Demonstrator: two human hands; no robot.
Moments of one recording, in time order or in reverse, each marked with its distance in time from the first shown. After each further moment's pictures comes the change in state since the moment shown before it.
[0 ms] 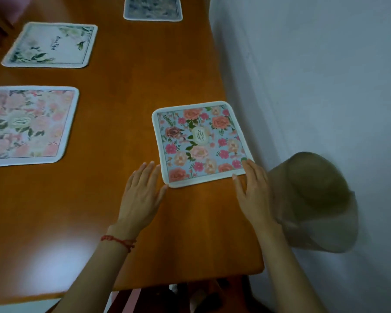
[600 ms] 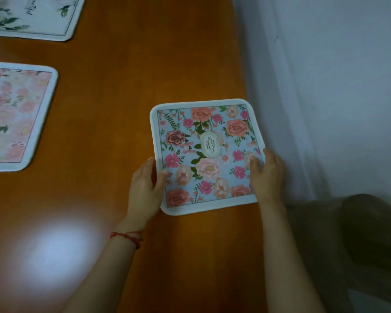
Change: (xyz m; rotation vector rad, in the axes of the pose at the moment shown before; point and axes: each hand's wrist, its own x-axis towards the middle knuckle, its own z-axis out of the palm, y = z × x) left_hand 0.104 -0.008 0.045 -0.622 0.142 -0.322; right_hand 0.138 0.038 0.080 0.099 0.027 0.281
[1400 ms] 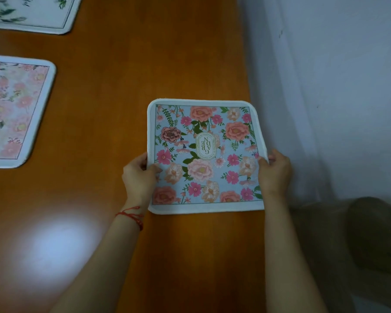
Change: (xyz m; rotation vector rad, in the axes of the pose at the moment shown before) left_hand 0.029 -0.003 0.007 -0.376 0.198 -0.273; right_hand 0.020 0.007 0.008 0.137 0.065 0.181
